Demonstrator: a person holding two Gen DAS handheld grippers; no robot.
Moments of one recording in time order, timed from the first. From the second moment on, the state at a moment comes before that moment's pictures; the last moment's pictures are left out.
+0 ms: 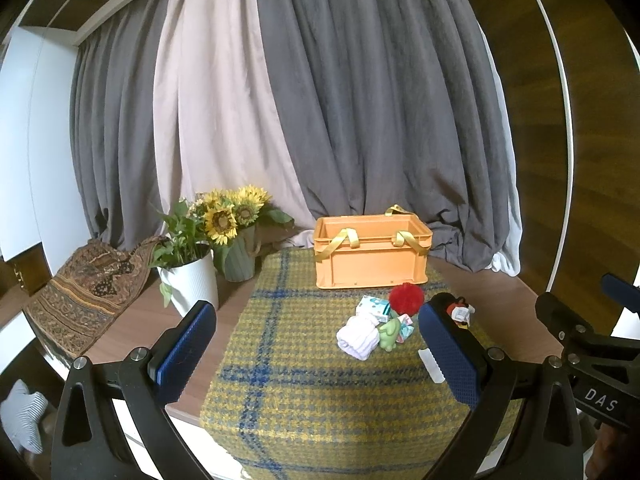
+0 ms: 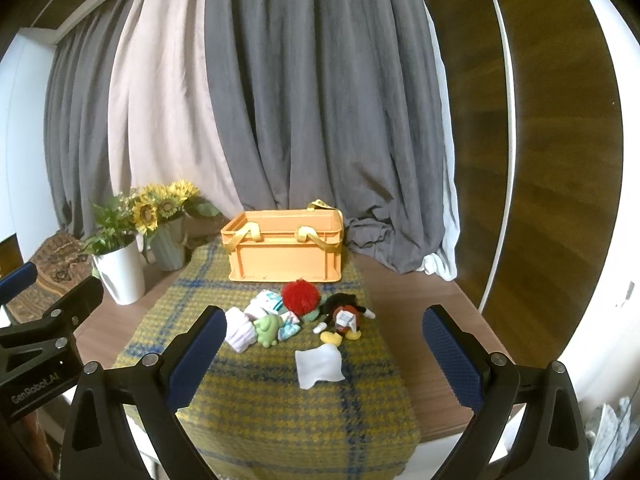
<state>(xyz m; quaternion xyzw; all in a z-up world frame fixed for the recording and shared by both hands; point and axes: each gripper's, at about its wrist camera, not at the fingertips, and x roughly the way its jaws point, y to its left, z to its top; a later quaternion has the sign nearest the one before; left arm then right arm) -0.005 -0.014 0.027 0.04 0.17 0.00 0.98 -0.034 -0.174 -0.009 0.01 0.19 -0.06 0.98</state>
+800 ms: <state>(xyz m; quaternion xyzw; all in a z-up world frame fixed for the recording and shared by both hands) -0.014 -0.010 0.021 0.03 0.17 0.00 0.99 -0.039 -0.170 -0.004 0.00 0.19 -0.06 0.98</state>
